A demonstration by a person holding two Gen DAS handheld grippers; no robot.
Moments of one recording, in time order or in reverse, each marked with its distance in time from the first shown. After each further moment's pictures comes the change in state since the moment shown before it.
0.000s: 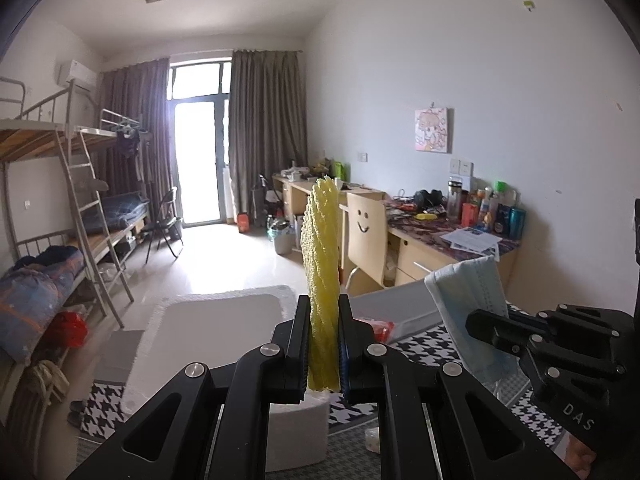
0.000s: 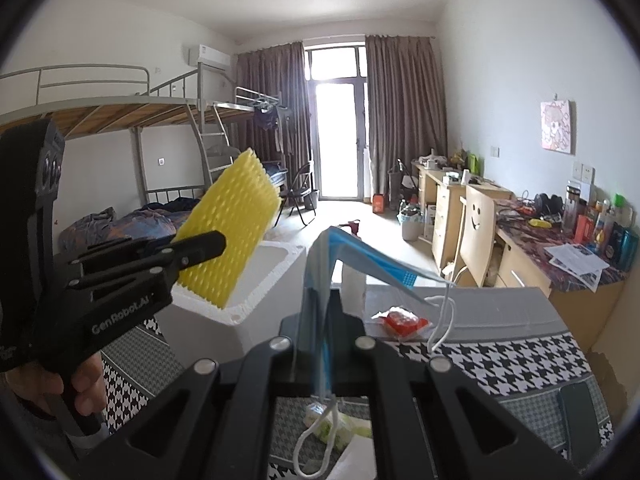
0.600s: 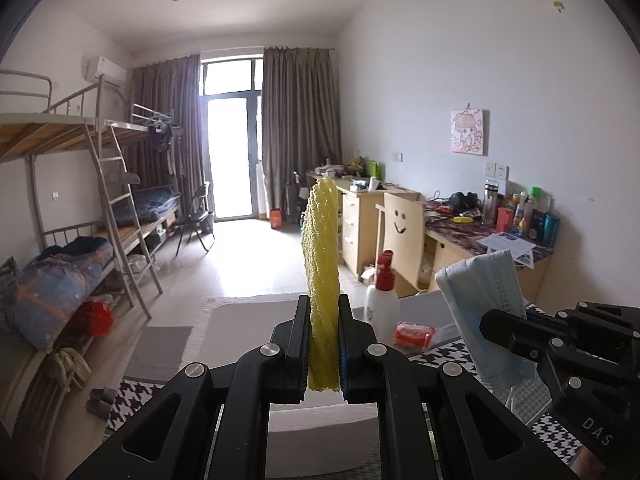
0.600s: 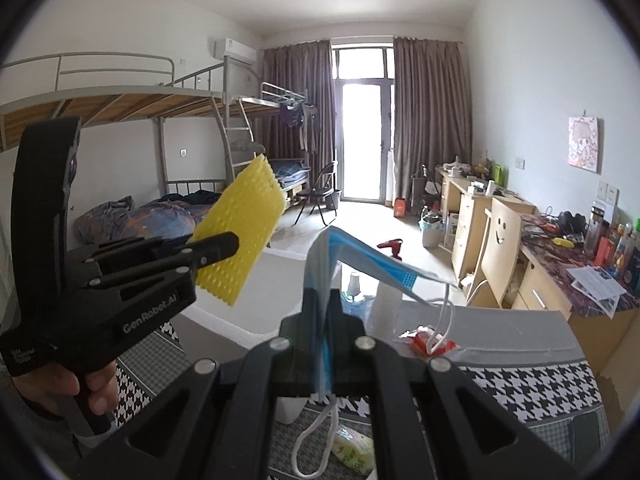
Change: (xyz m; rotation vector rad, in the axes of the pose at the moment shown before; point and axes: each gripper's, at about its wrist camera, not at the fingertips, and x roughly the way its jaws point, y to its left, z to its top) left arm 0.007 0.024 0.008 -0.031 0.012 0.120; right arm 0.022 0.023 0.020 -0.060 0.009 0.073
